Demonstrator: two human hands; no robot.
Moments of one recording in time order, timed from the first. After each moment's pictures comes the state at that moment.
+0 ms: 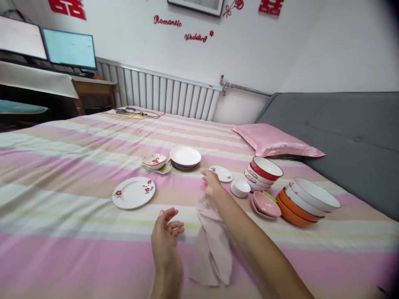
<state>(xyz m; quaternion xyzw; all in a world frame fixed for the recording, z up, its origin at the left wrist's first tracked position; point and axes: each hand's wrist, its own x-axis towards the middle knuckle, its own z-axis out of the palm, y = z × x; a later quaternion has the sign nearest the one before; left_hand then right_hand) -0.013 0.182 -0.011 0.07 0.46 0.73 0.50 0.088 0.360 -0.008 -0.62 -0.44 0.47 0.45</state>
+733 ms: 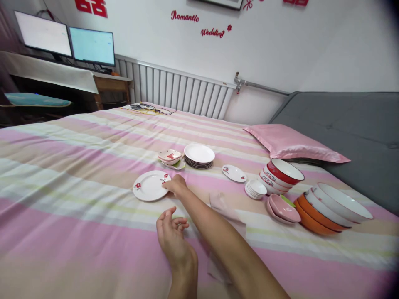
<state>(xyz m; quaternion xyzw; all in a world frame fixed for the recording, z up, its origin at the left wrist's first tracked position) -0.029 0.176 -0.013 -0.03 0.45 0.80 0.40 -0.070 0.329 -0.025 -0.59 -0.59 0.50 0.23</state>
